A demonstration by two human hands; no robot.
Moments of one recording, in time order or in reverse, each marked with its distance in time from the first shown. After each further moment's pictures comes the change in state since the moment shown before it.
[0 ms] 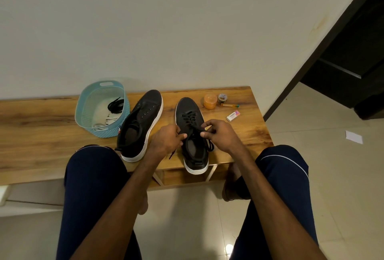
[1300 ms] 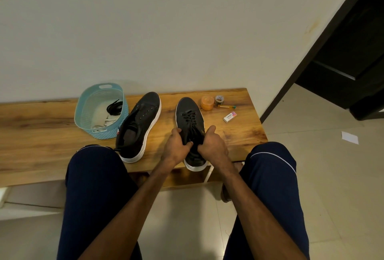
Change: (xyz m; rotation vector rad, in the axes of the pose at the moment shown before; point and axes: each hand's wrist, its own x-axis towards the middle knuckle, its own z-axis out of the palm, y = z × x) left_hand -0.010 0.006 0.047 -0.290 0.110 -0.054; right_hand -0.016 -0.004 0.039 -0.383 0.109 0.200
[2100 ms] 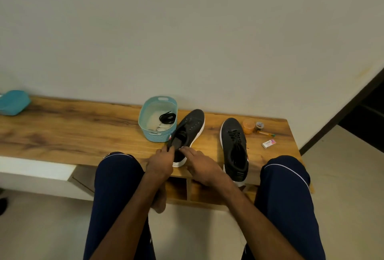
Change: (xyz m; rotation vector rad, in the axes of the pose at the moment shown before) left_hand -0.068 -0.074 -0.142 0.784 0.023 -0.098; right_hand -0.046 -0.100 0.067 -0.292 -0.202 -0.850
